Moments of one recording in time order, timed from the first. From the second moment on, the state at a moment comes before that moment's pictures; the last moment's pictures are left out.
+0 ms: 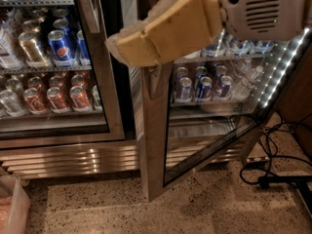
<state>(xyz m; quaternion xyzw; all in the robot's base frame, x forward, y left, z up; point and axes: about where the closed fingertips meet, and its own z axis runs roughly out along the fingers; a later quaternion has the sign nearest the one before) 0.394 0.001 1.141 -0.47 0.63 0.16 0.59</state>
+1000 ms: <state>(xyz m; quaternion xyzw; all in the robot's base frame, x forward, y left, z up) 0.394 0.001 1.141 -0.47 0.63 0.16 0.59</state>
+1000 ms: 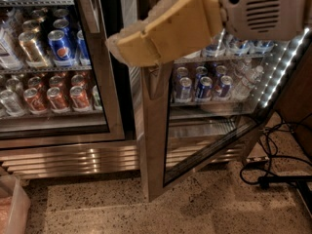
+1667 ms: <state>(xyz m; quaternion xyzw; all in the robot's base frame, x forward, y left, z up) 0.394 0.001 1.141 -0.47 0.63 0.16 0.59</state>
